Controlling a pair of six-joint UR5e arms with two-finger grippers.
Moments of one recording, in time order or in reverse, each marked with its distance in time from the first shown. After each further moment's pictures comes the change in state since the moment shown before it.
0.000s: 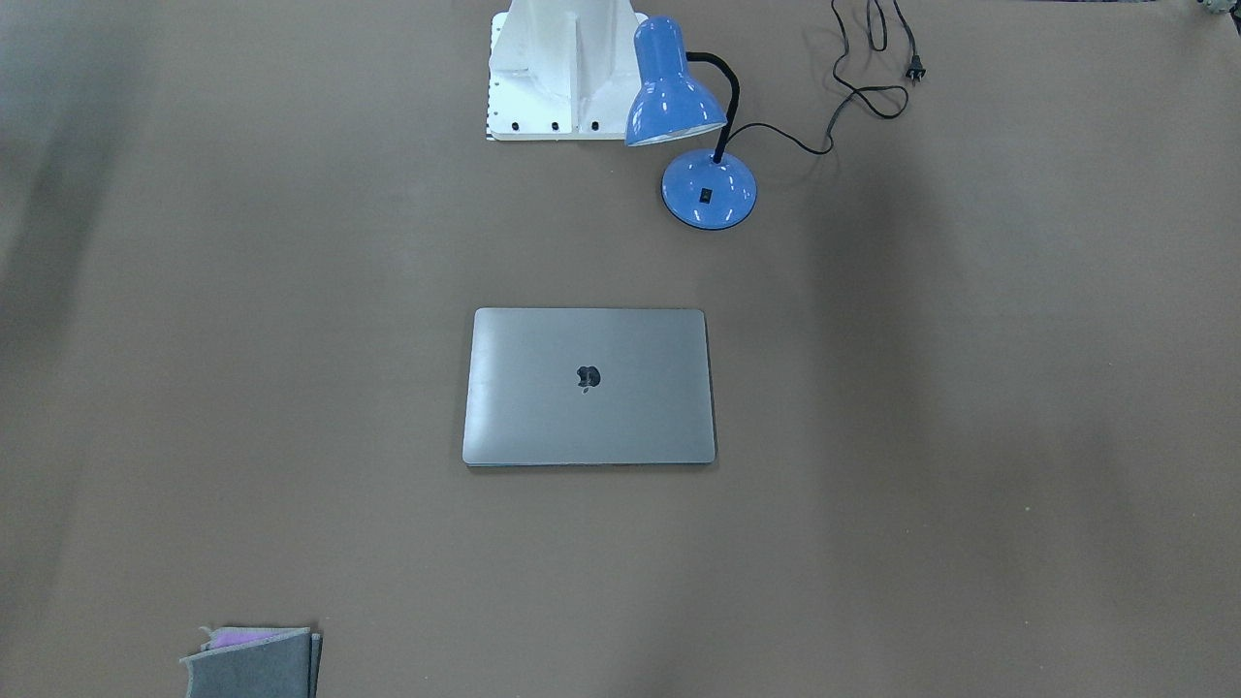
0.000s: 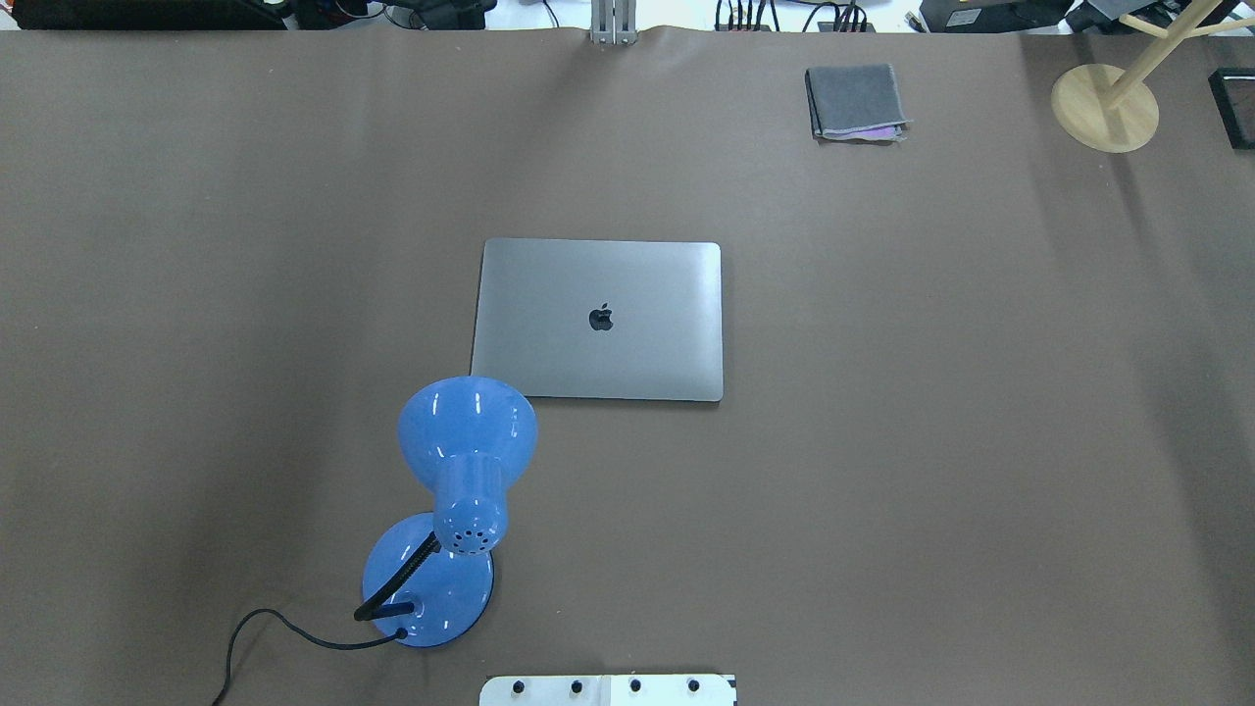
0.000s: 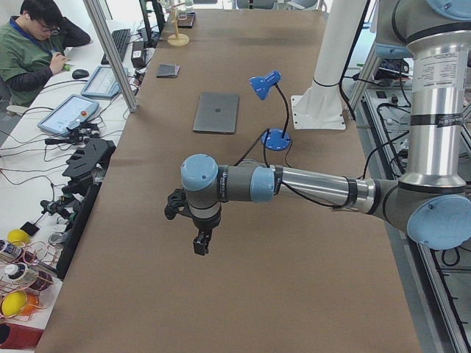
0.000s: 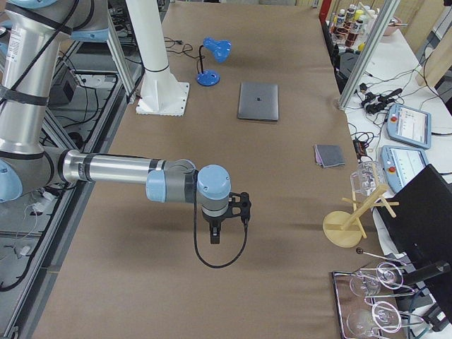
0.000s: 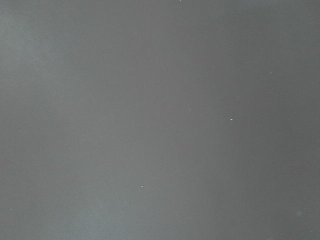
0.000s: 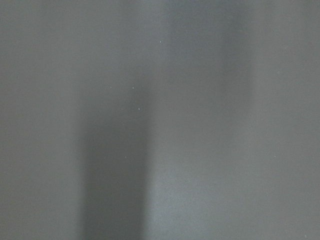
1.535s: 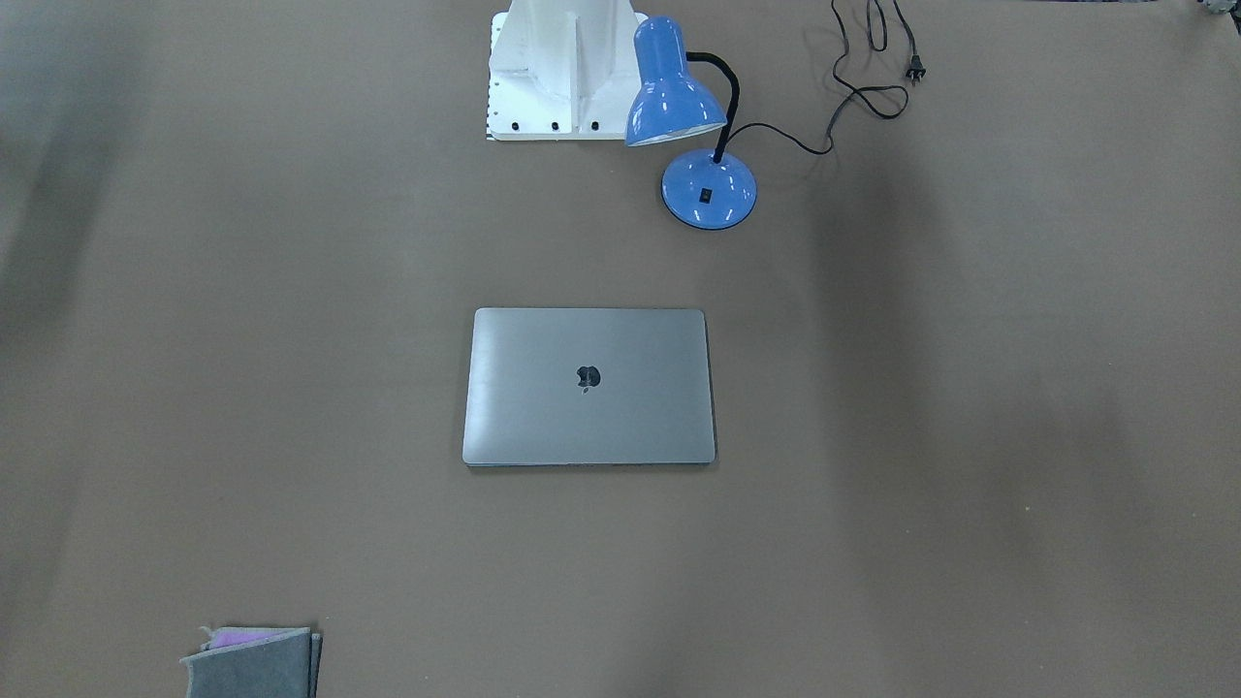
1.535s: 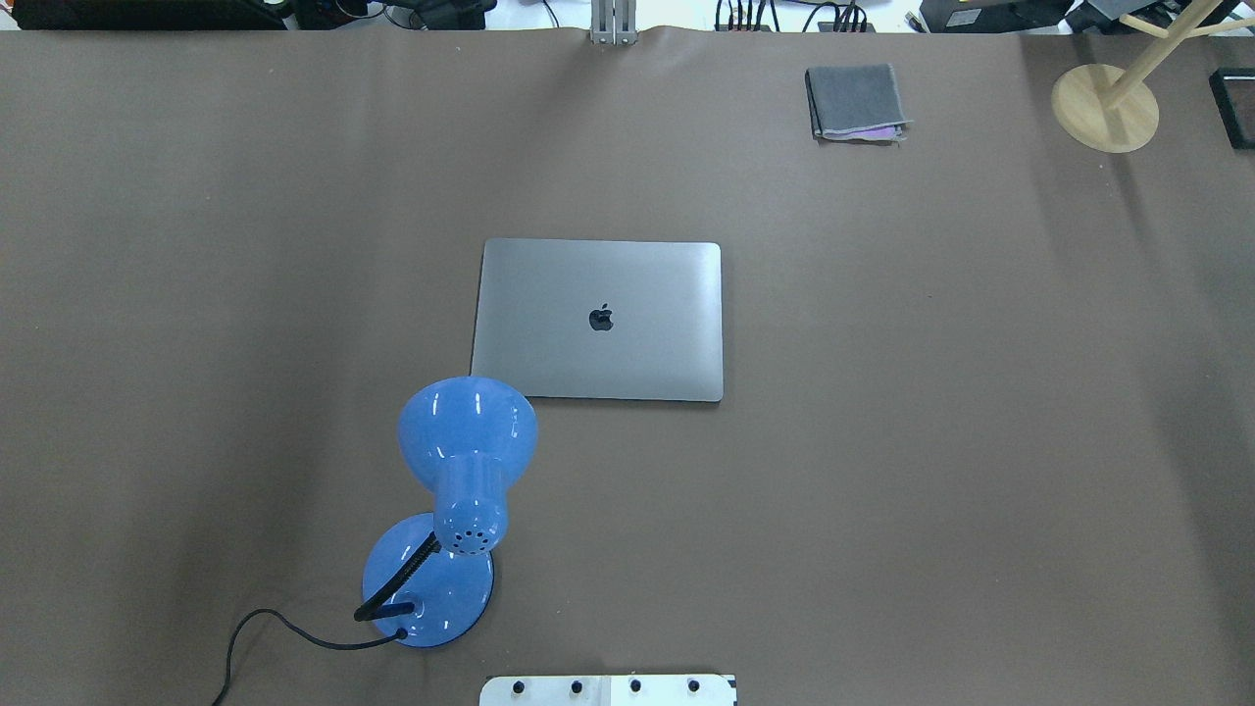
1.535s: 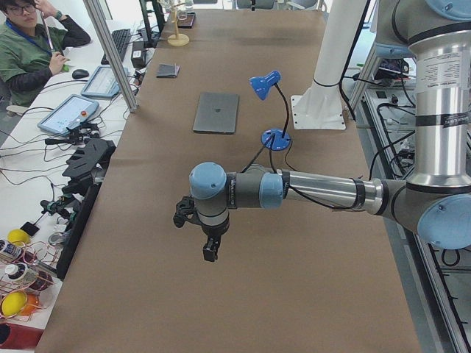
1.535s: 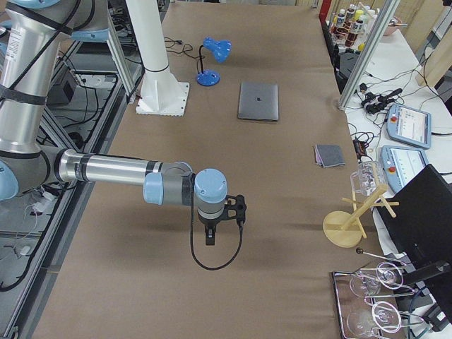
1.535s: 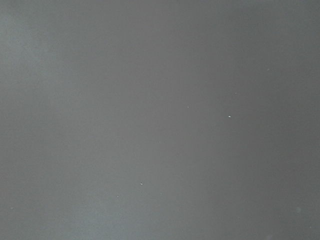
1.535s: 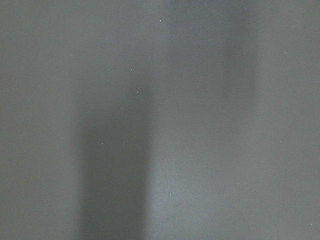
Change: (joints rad) left arm 0.000 0.050 -0.004 -0.003 0.001 0.001; right arm -0.023 -0.020 -0.005 0.004 0.004 -0.004
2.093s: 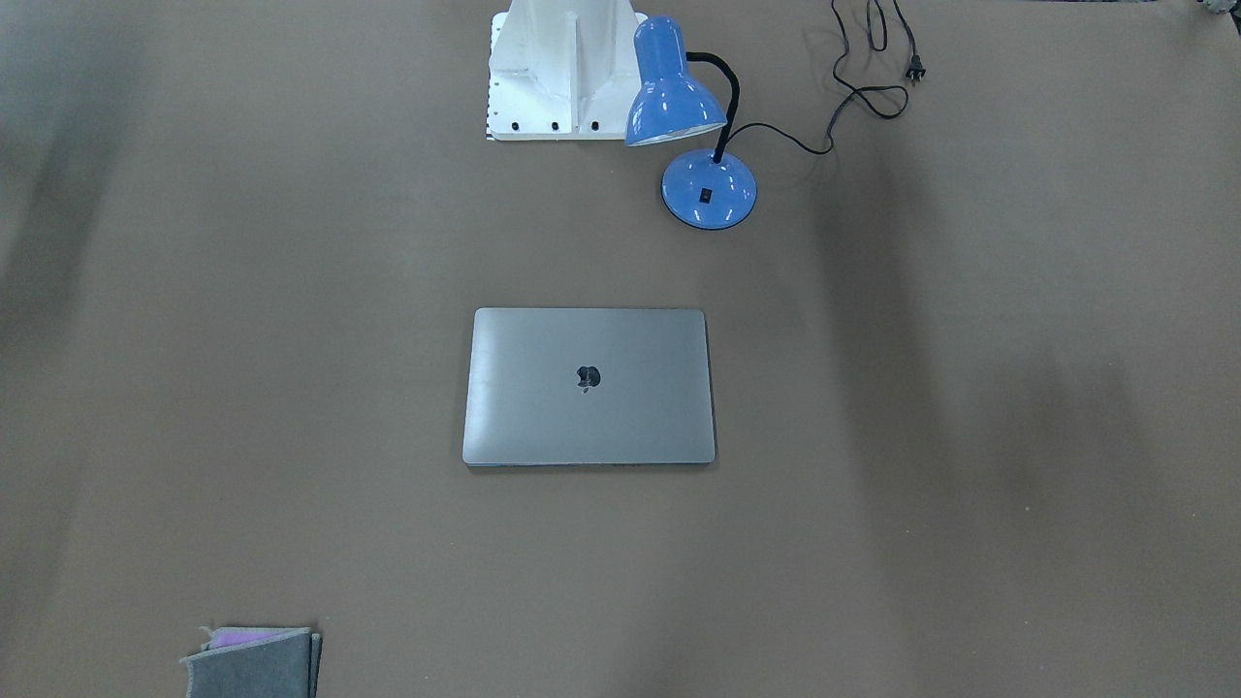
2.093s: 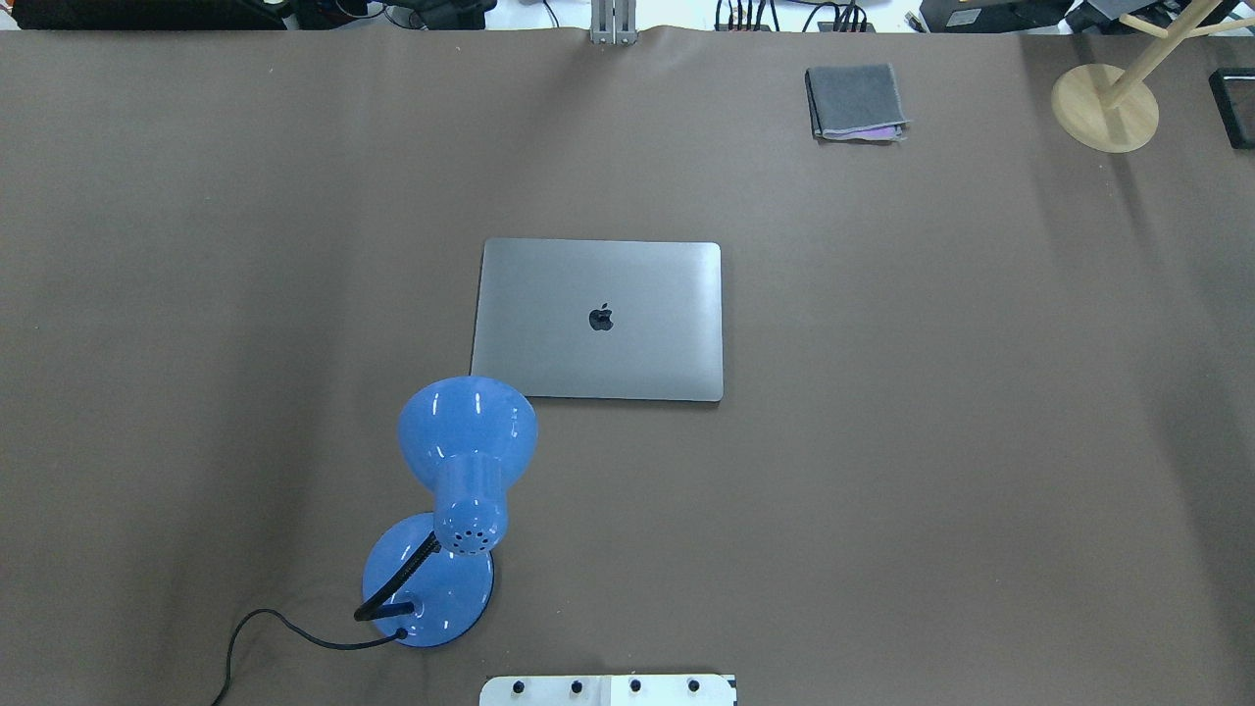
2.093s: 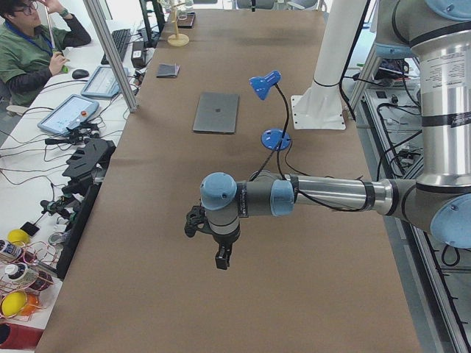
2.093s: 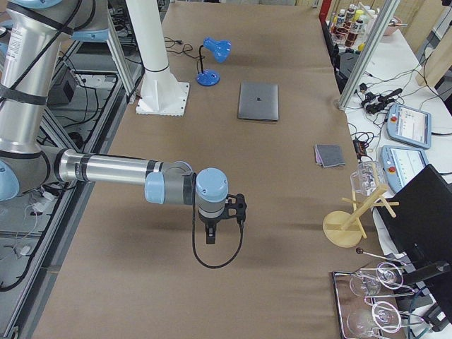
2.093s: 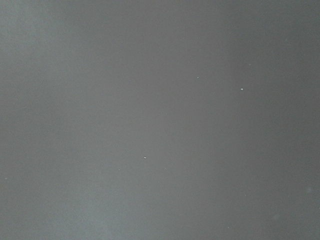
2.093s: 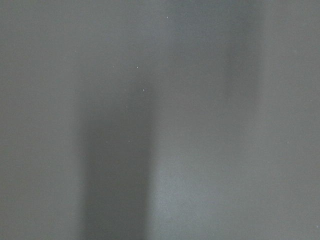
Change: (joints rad) left arm -0.002 0.065 -0.020 -0.003 -0.005 0.000; right arm -0.012 0.000 0.001 0.002 0.004 0.000
